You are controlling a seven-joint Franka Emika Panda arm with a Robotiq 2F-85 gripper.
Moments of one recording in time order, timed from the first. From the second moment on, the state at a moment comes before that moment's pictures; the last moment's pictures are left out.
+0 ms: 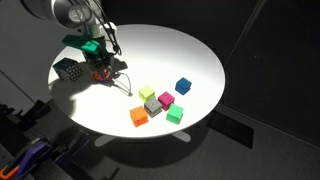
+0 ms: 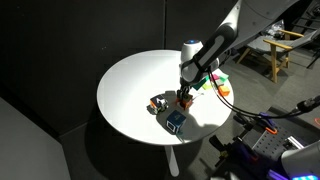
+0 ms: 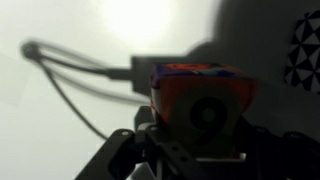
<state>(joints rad) 0.05 0.65 0.02 -2.07 0.01 2.66 -0.10</state>
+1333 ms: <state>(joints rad) 0.13 0.48 0.03 -2.06 0.01 2.56 0.06</state>
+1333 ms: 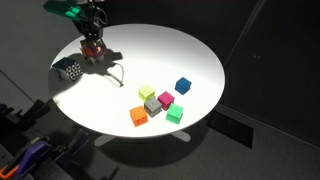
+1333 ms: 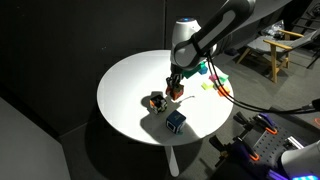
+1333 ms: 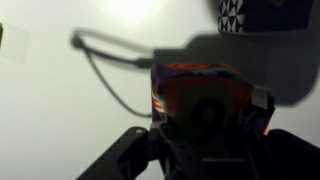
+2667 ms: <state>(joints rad) 0.19 0.55 0.07 -1.91 0.01 2.47 0.21</state>
